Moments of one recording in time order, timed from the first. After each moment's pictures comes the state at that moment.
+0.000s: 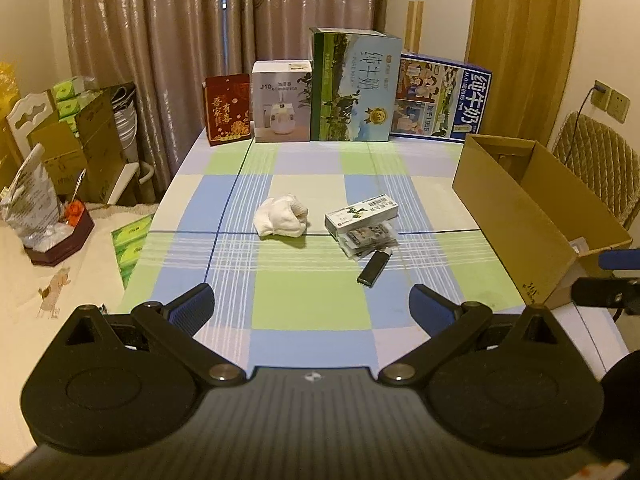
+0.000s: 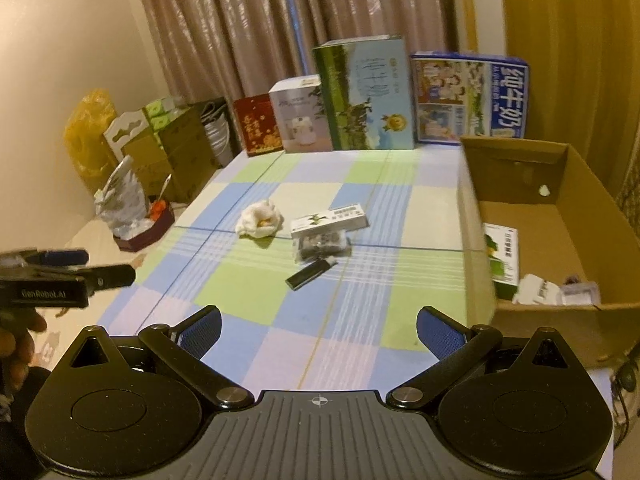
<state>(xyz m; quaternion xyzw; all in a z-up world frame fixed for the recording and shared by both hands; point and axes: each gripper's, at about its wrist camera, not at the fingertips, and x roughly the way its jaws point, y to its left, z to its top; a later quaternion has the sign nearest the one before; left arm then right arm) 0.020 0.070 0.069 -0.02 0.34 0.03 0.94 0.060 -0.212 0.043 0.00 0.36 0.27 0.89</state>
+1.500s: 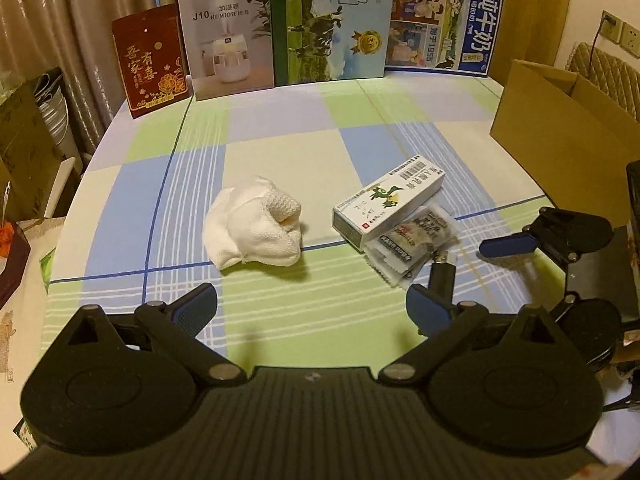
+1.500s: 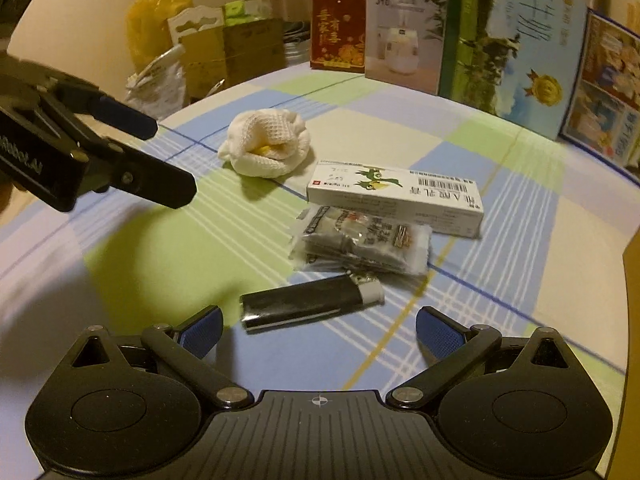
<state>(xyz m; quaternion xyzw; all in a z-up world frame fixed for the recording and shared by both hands) 0.216 0.105 -0.051 0.03 0.41 -0.04 0.91 0.240 -0.092 -0.142 -0.15 0.36 0.40 0.83</state>
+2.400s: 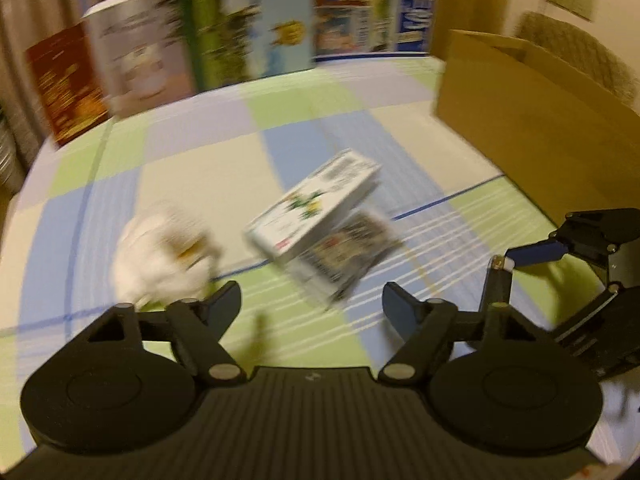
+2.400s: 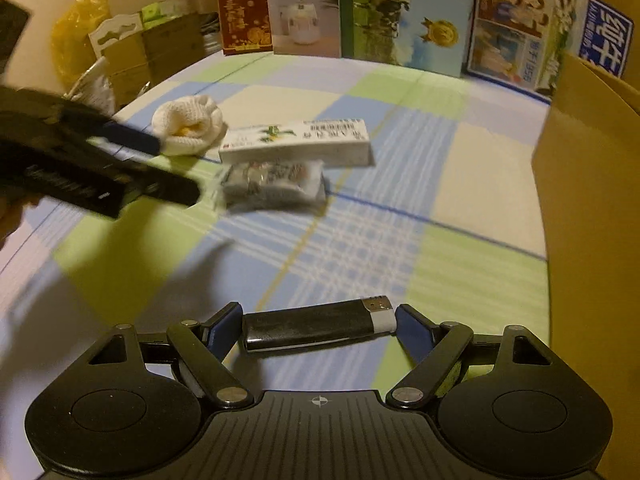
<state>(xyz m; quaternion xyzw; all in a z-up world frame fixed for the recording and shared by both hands) 0.244 0.055 -0.070 0.07 0.40 -0.14 0.90 0.222 -0.151 -0.129 -0.11 0.41 0.29 0.86</state>
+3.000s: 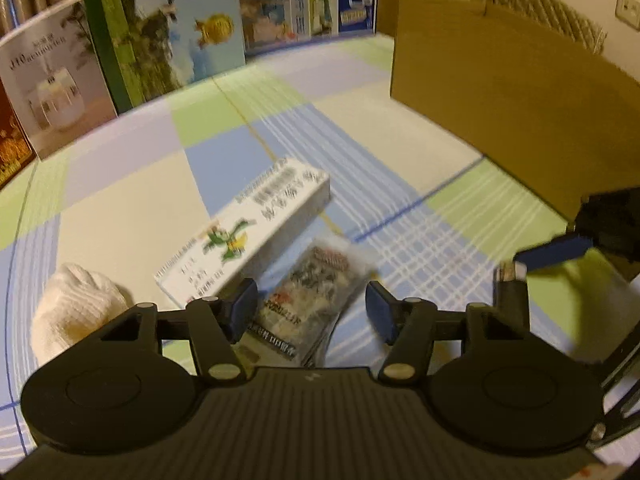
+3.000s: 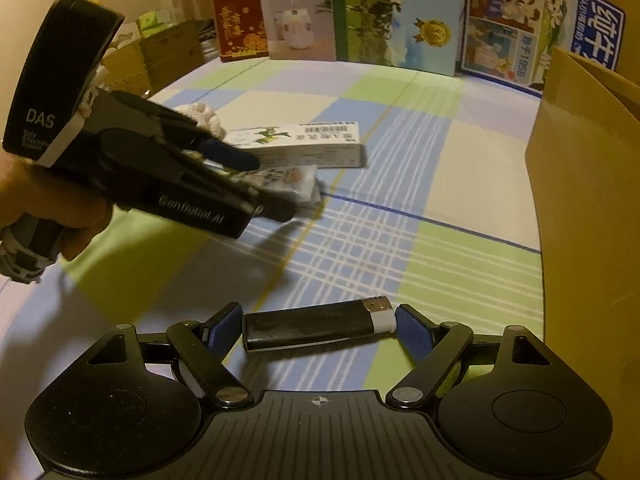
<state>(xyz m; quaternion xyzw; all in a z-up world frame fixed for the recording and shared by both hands) 0.290 0.021 -0.102 0.11 0.41 -0.20 0.88 0.223 -0.156 -0.126 -0.09 0.42 0.29 0.86</state>
